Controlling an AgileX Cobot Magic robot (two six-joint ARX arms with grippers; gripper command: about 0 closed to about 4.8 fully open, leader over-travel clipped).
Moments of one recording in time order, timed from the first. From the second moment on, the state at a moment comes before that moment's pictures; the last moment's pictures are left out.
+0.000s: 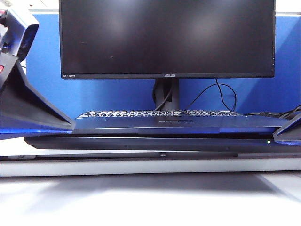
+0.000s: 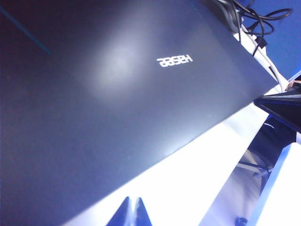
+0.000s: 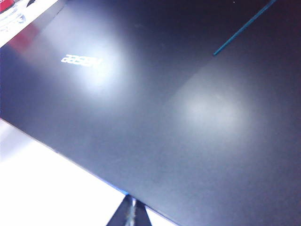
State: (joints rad) left arm -0.68 0.83 0.11 0.35 0.29 -0.36; right arm 0.80 0.21 0.01 -0.14 0.16 0.40
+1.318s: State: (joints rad) left arm -0.68 0.83 0.17 0.21 0.21 -0.39; right arm 0.80 0.21 0.01 -0.13 0.16 0.40
